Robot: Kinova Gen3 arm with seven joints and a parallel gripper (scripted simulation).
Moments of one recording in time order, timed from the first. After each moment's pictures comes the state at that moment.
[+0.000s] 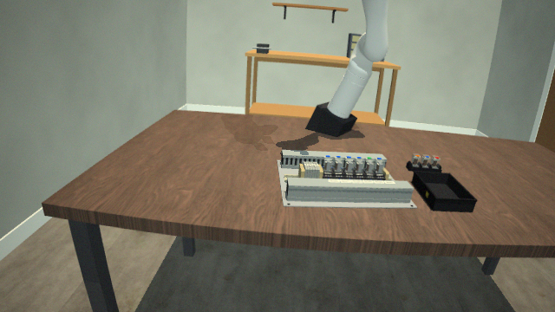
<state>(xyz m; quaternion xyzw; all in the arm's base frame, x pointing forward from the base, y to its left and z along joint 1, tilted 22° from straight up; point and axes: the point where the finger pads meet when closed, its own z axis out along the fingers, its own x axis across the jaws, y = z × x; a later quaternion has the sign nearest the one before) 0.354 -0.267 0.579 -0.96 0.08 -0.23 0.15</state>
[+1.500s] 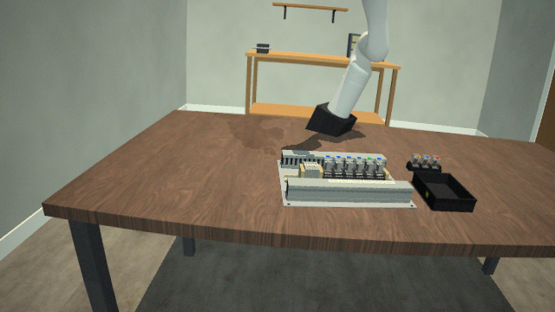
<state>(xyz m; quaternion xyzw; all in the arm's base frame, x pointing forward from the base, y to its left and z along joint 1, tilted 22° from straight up) 0.373 -0.256 0.577 -0.97 -0.03 -0.22 0.11</state>
